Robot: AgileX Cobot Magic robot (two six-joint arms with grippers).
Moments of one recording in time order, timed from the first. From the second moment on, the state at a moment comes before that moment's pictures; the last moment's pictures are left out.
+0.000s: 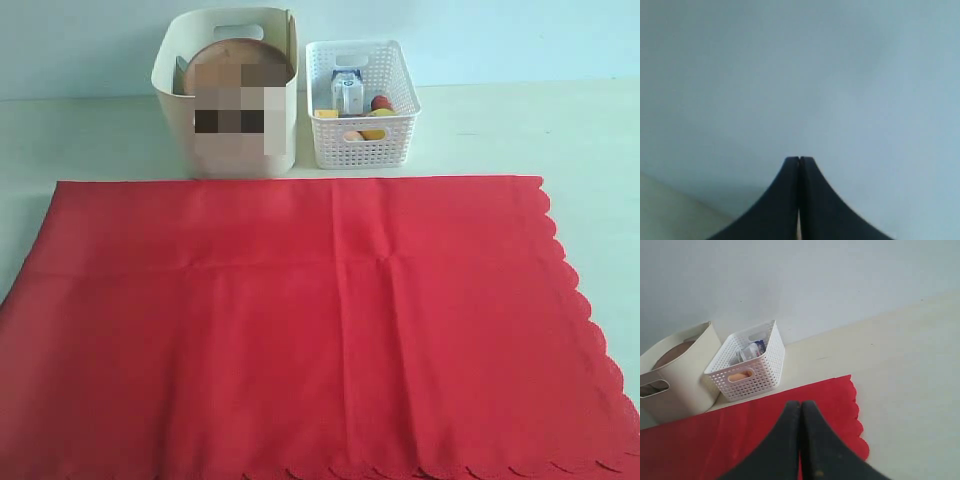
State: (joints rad) left arm 0.01 0.01 0.00 -0.13 -0.24 -0.38; right arm 0.11 0.06 -0.01 0.00 0.19 0.37
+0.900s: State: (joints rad) left arm 0.01 0.41 -0.21 -0.37 0.05 -0.14; right arm 0.11 0.06 -0.01 0.04 0.18 0.37
